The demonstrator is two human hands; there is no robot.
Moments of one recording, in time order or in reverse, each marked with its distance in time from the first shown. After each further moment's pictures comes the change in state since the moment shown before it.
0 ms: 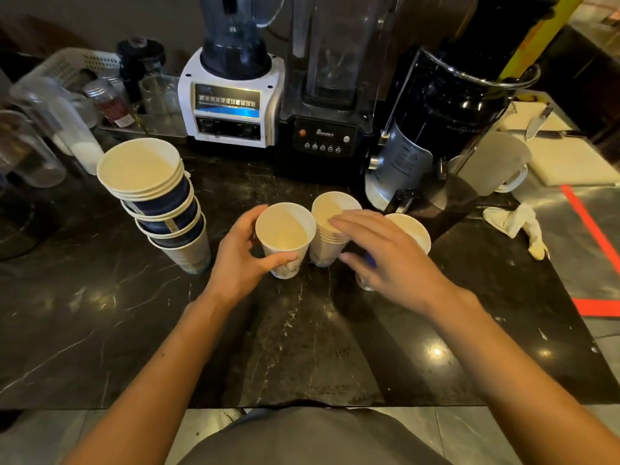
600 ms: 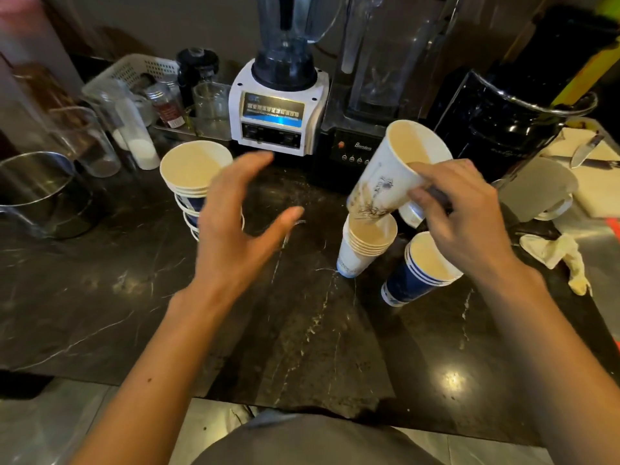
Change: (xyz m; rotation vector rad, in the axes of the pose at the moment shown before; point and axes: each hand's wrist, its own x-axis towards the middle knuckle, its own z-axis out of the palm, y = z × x) left_hand -0.027 0.078 -0.057 0.305 0.438 0.539; right_hand 0.045 0.019 -0.043 -0.004 0.420 -0.020
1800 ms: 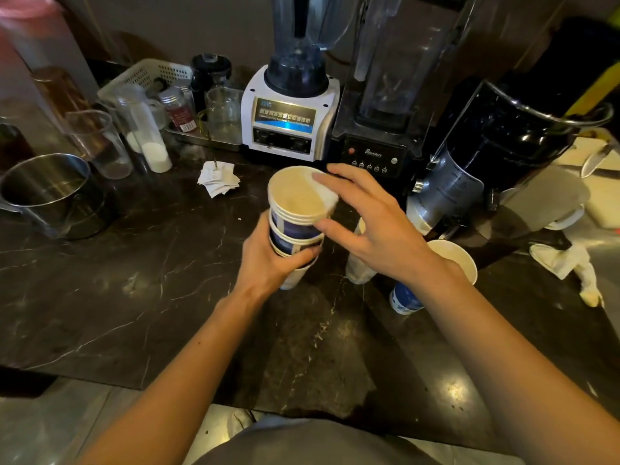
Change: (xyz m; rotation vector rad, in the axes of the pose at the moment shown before) left_hand -0.037 -0.071 0.054 -0.353 -0.211 -0.484; right_hand 0.028 -0.069 0.057 0.295 -0.355 0.027
